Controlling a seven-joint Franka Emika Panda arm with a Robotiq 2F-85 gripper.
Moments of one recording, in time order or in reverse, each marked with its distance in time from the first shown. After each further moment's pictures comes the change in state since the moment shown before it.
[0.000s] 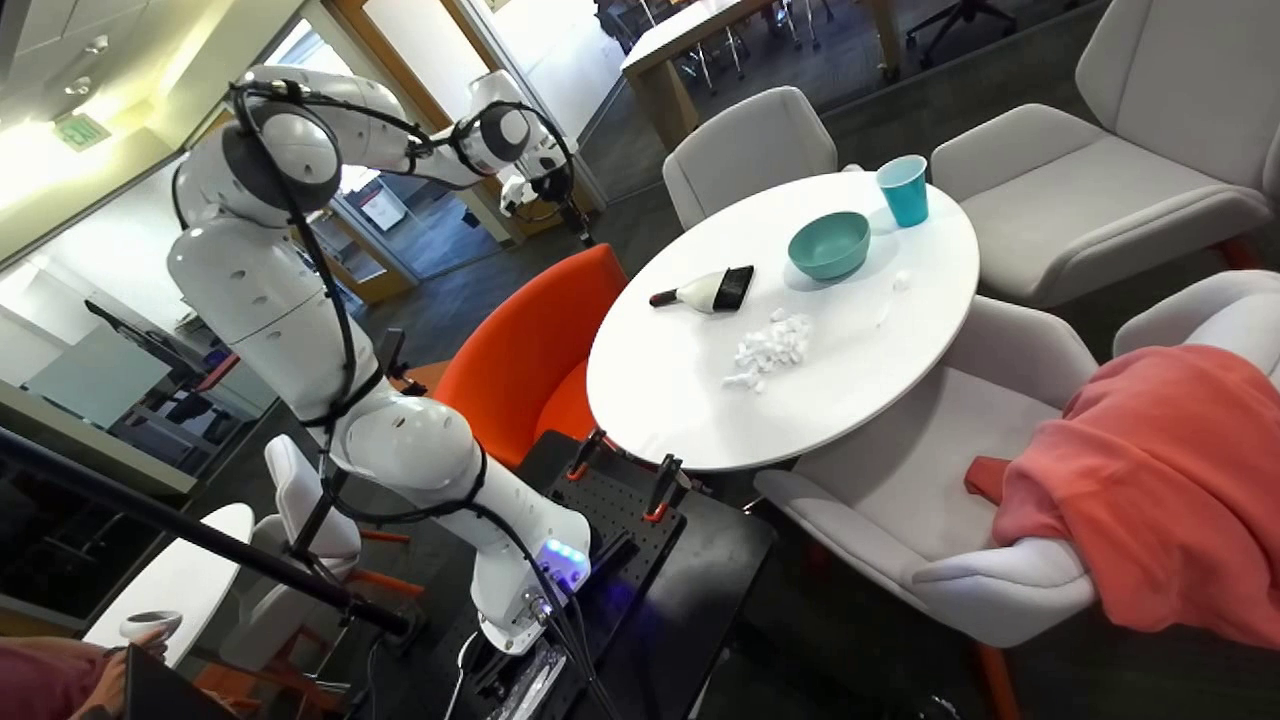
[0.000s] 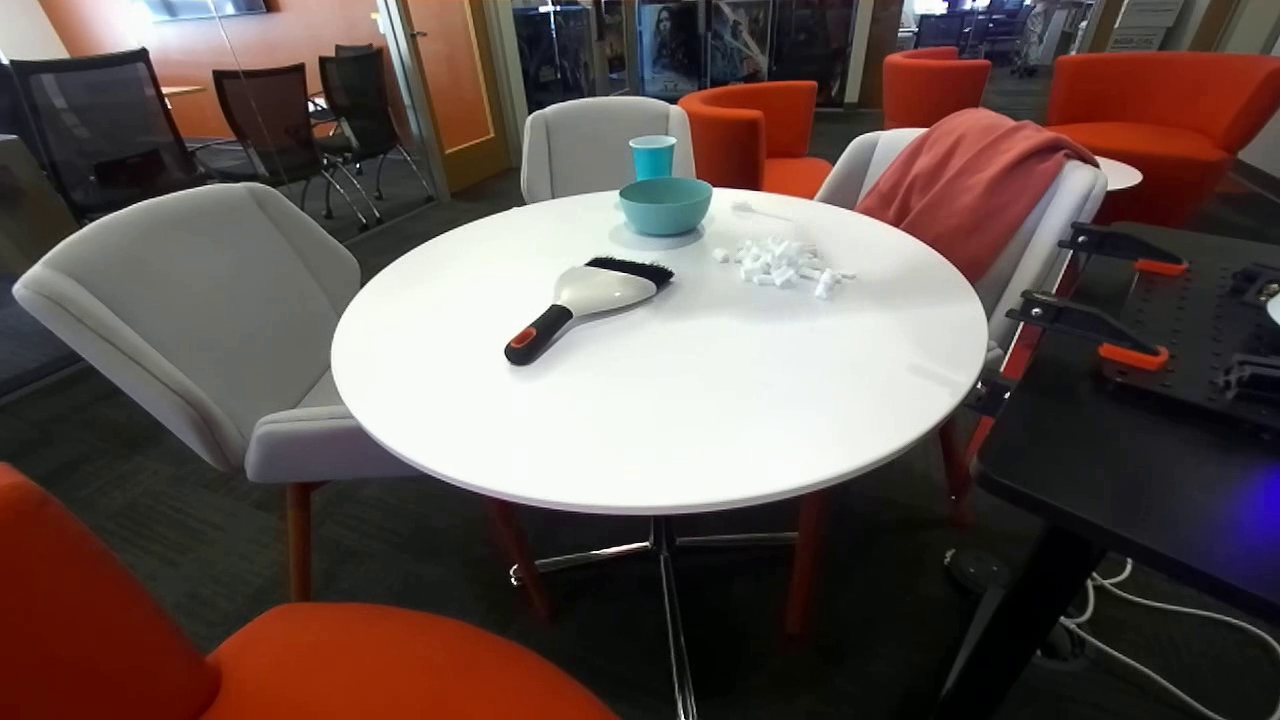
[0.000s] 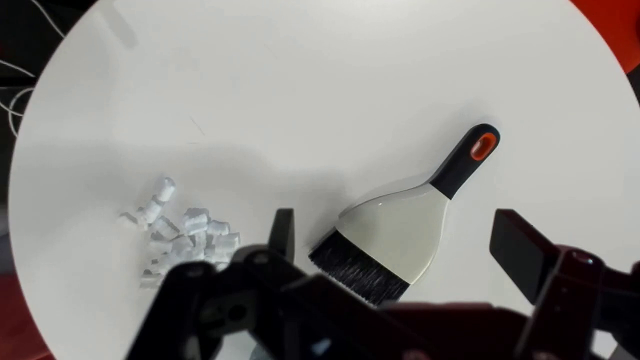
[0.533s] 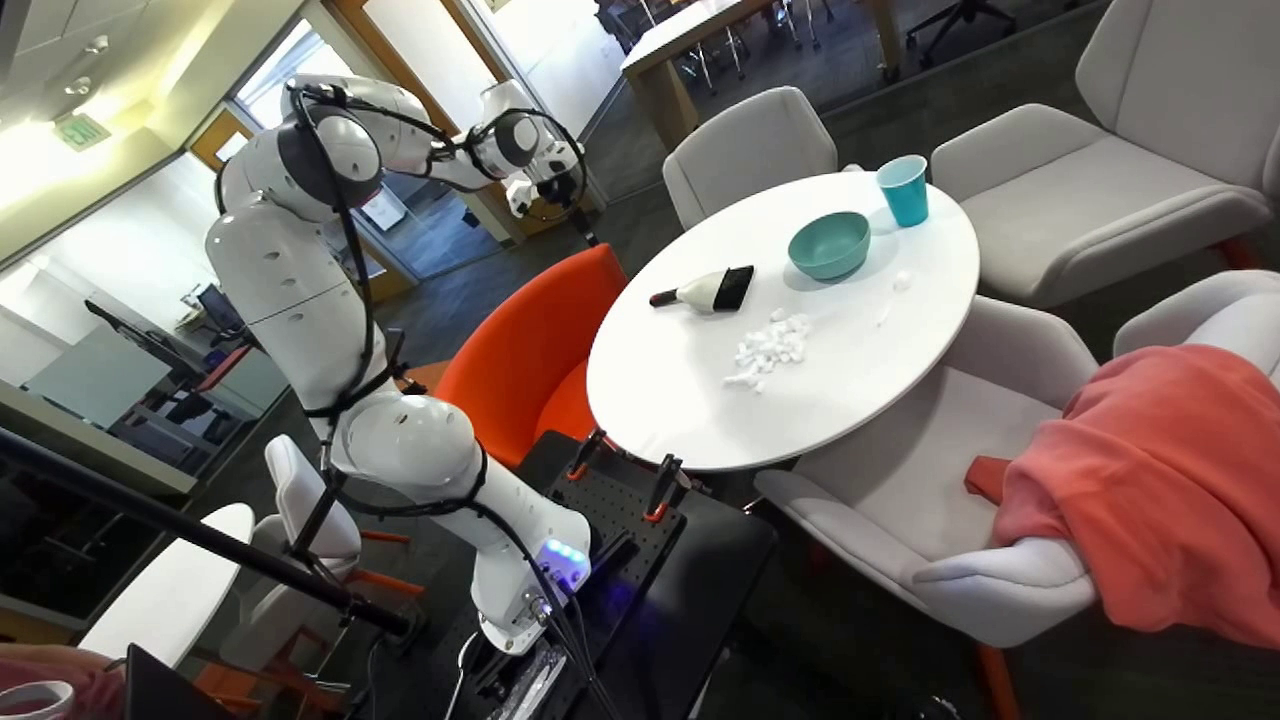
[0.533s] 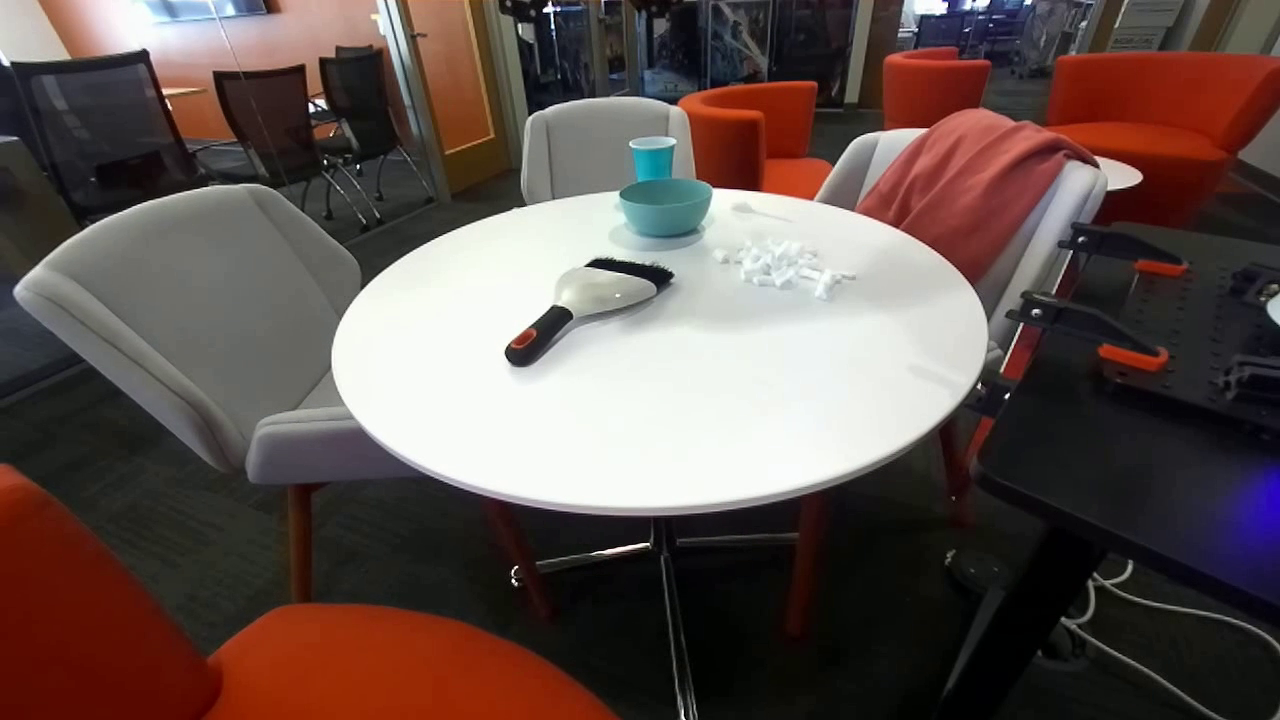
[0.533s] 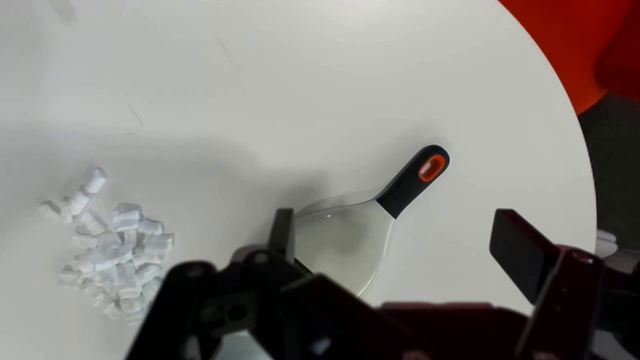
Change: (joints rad) arm 0.041 0.127 0.001 0.119 0.011 0.028 -0.084
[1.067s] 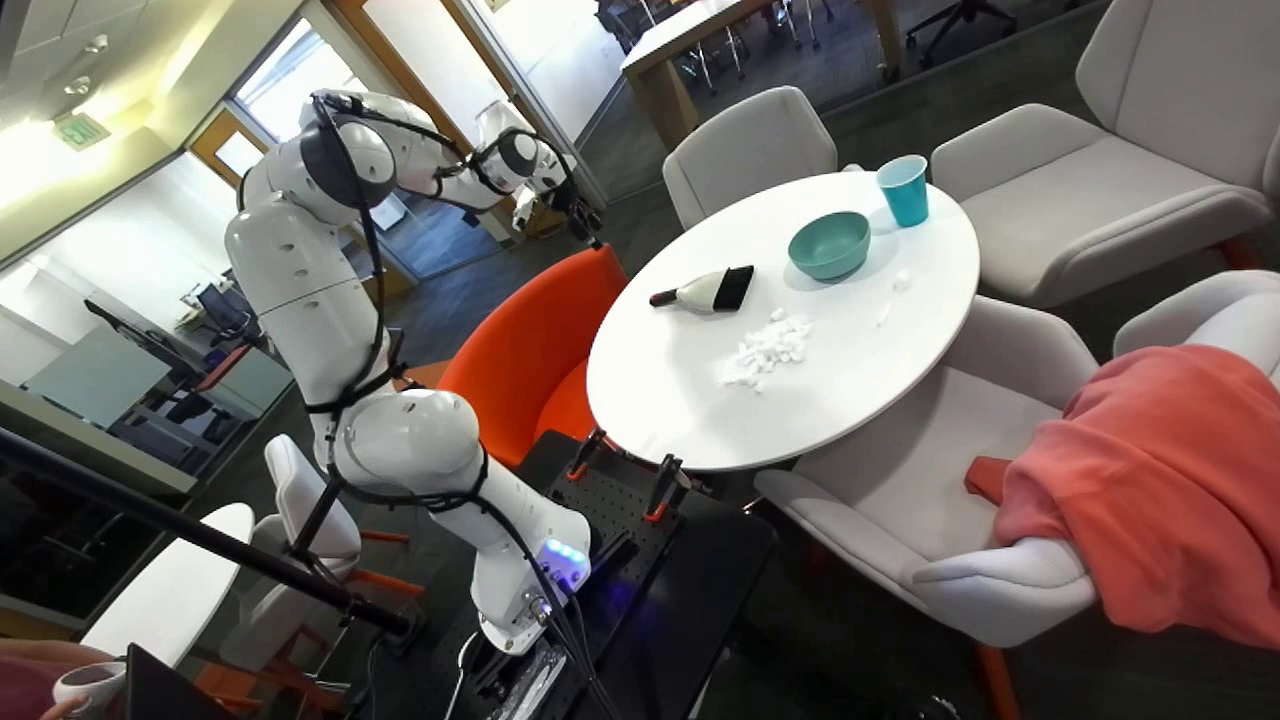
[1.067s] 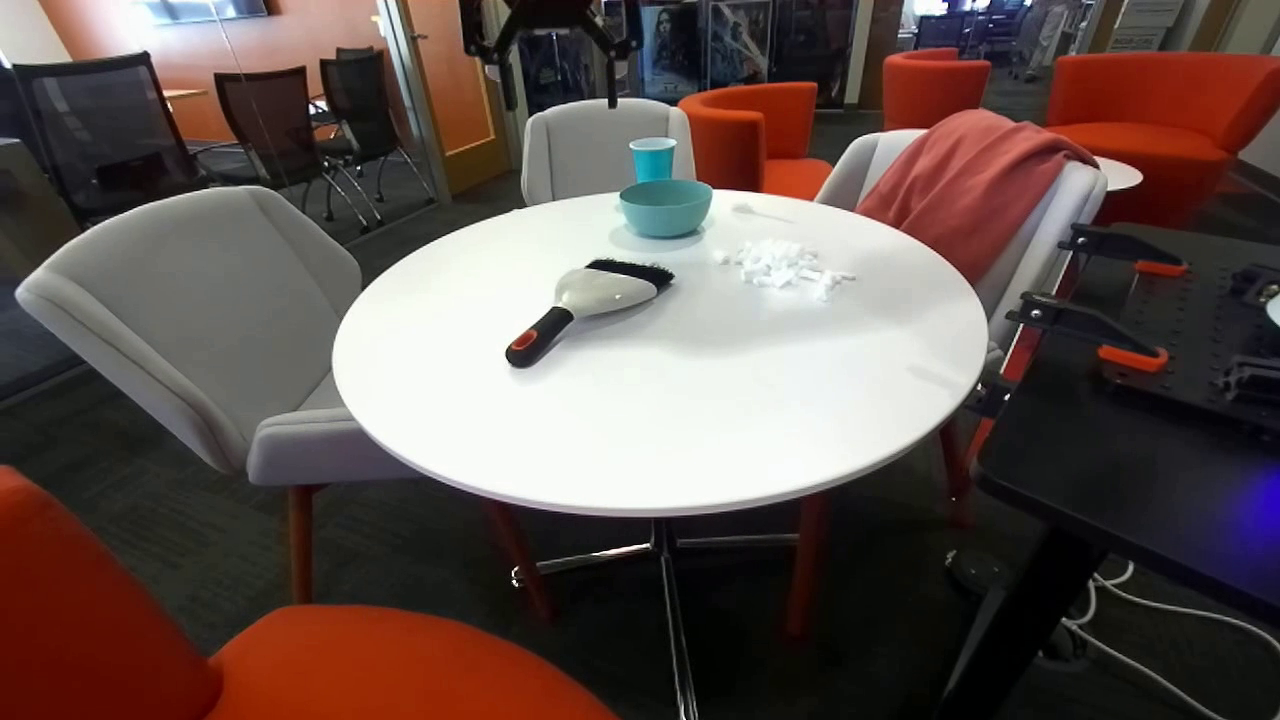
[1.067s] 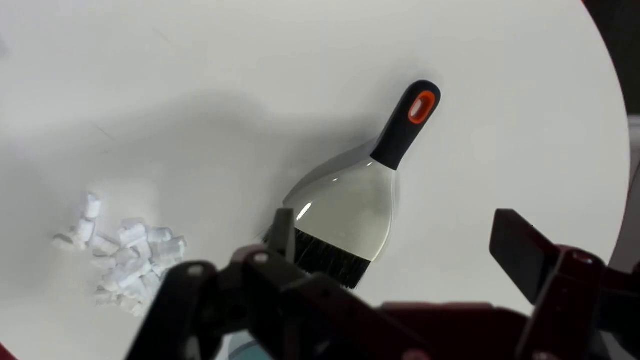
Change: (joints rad) arm 0.156 0.091 -0.110 0.058 -0.165 0.093 0.430
